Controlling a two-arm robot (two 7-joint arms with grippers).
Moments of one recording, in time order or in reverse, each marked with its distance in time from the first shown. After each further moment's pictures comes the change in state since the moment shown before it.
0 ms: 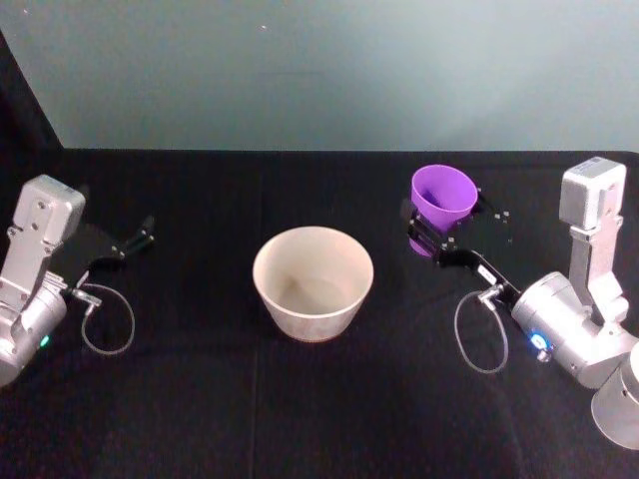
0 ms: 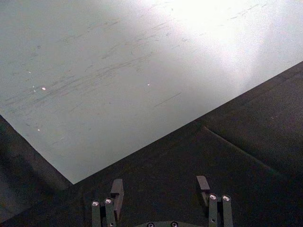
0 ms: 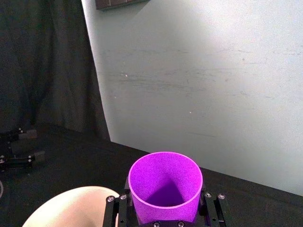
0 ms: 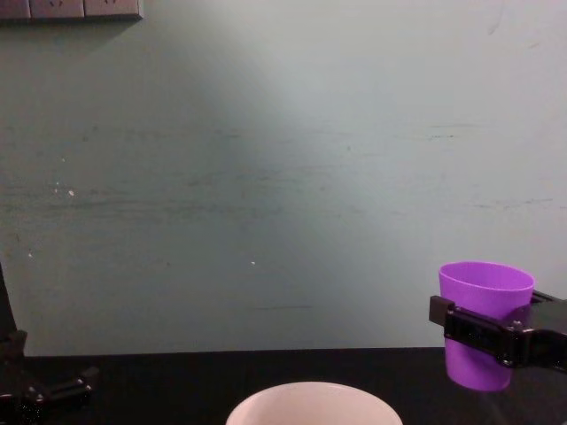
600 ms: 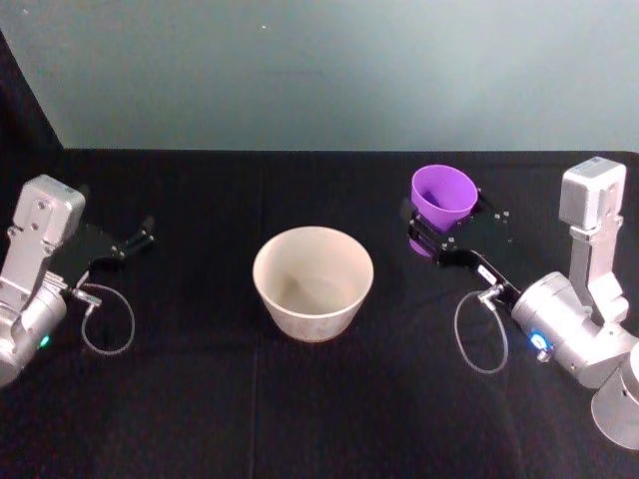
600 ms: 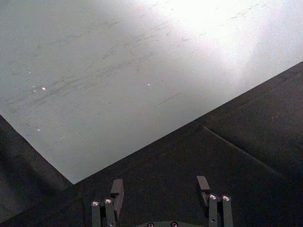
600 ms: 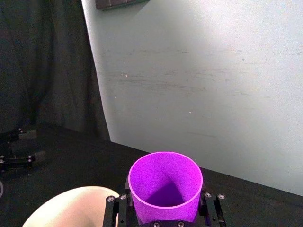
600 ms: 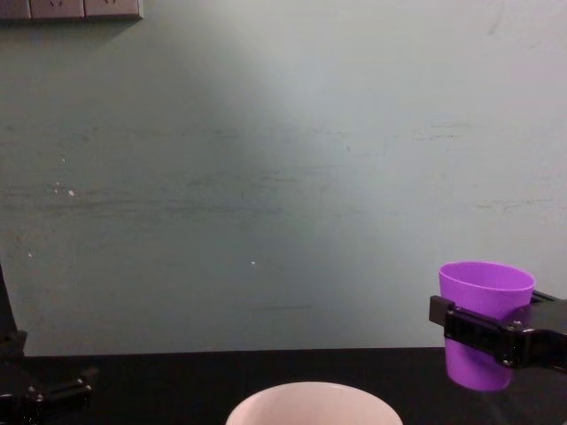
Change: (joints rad) left arm 0.000 0.000 0.000 0.000 0.000 0.000 0.000; right arm 0.000 0.000 0.000 0.000 0.000 0.000 0.000
